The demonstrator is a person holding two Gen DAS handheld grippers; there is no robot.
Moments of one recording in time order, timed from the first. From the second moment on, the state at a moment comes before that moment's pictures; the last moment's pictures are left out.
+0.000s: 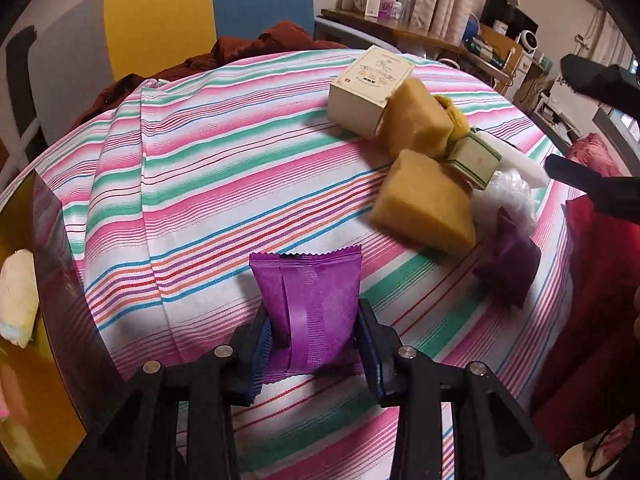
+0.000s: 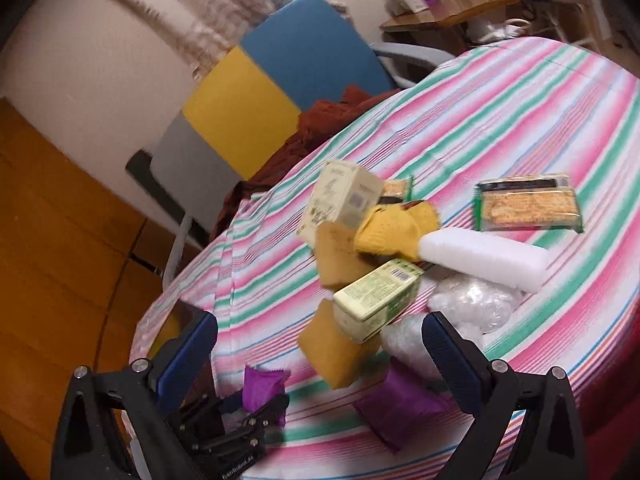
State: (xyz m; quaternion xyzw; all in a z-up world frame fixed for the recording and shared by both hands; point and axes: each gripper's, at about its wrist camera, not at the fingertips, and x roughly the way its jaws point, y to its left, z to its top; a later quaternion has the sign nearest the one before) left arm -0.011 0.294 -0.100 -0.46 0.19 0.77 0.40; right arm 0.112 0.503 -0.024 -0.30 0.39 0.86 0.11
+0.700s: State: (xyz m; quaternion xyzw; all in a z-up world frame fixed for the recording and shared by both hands) left arm 0.008 0.277 -0.093 -0.43 0.20 0.77 0.44; right arm 0.034 0.449 -0.073 -0.48 0.19 0.85 0.11
